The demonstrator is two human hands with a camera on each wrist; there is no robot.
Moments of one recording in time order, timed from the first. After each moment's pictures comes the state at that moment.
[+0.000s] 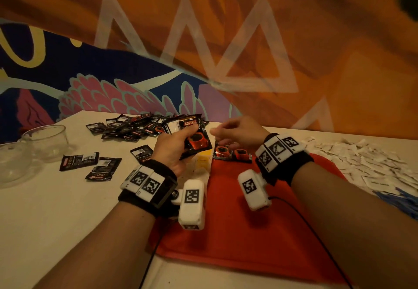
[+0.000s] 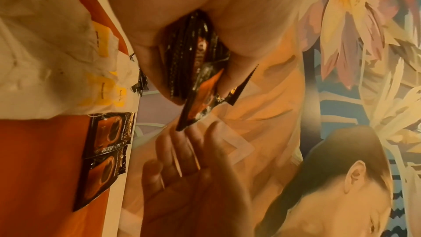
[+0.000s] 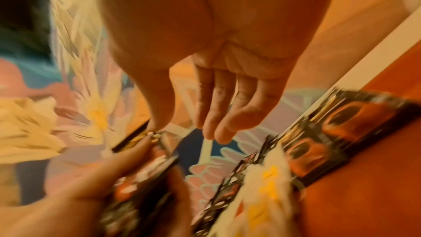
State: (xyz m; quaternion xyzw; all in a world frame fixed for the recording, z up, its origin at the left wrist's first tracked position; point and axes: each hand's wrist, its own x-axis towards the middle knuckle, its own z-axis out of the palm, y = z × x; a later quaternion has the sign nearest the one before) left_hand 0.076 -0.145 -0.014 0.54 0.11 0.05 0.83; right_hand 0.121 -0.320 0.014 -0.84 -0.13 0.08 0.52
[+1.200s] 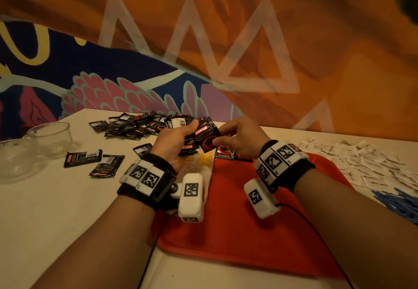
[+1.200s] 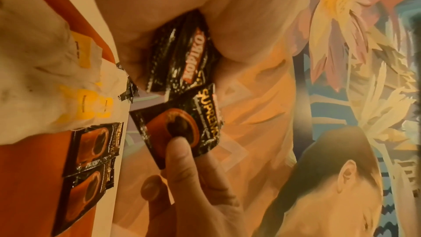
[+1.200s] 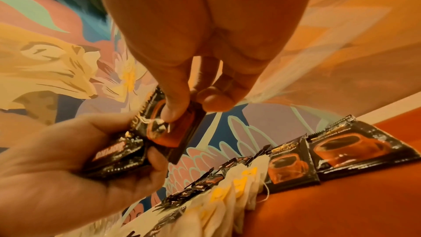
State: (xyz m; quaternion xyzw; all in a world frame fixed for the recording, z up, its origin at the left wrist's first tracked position) left_hand 0.088 -0.133 -0.016 0.55 0.10 0.03 0.83; right_hand 0.107 -0.315 0.010 -0.89 -0.22 -0.04 0.39
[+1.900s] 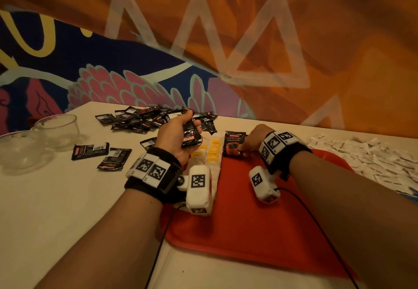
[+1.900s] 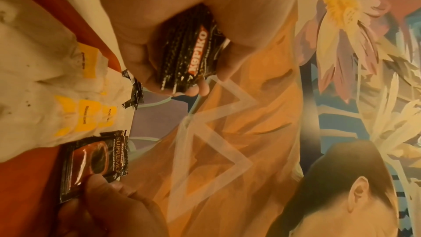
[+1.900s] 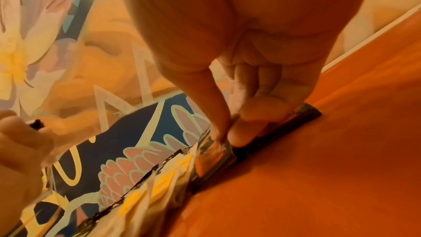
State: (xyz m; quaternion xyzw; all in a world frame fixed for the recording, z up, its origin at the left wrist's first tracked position) left_hand 0.096 -0.122 -0.019 0.44 0.11 0.01 0.89; right_hand 0.168 -0.324 -0.018 -0.96 0.07 0.11 0.24
